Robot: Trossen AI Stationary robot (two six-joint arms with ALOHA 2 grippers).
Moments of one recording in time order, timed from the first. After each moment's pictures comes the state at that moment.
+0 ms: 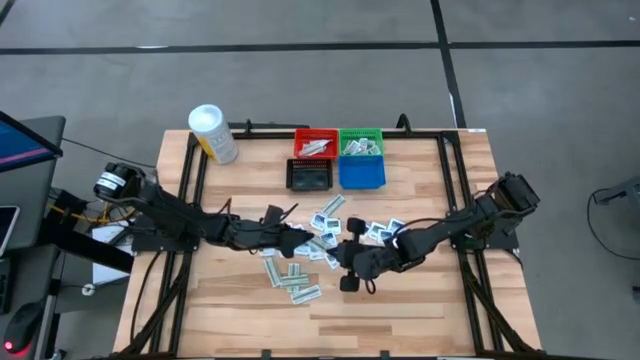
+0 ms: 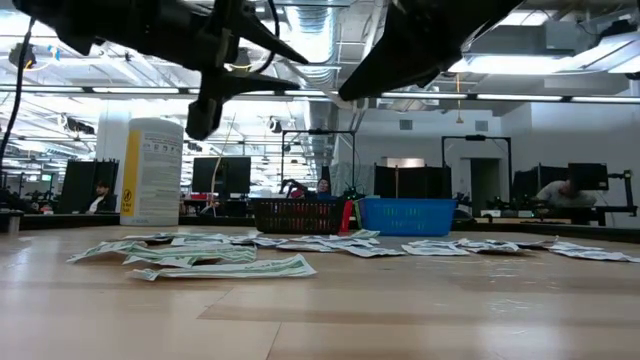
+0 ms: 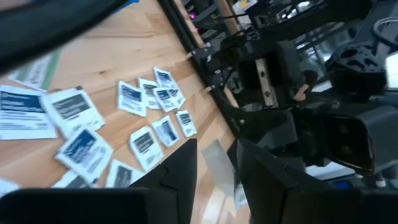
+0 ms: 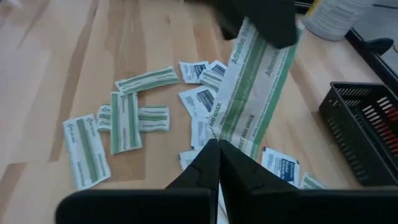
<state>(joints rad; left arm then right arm) -0.35 1.46 0.59 0.62 -0.46 -1.08 0.41 1.67 1.03 -0.05 0.53 0.20</state>
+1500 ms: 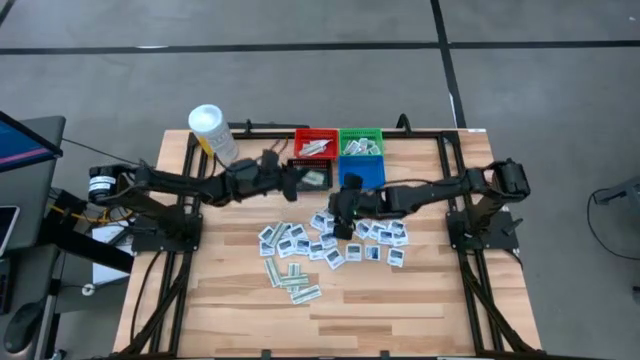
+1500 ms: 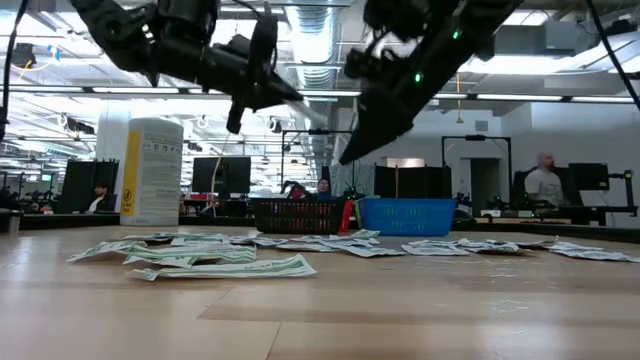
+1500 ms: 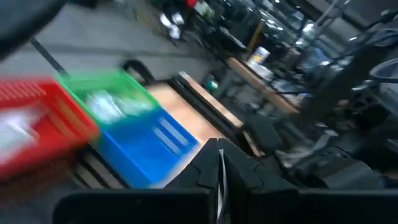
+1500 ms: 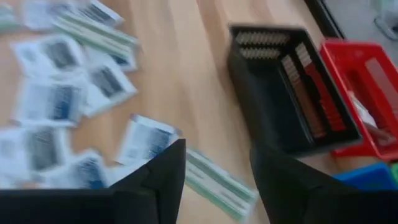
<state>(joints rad) 0.18 1.38 0.59 0.68 -0.19 -0.56 0.03 1.67 1.01 -0.12 0.36 -0.01</state>
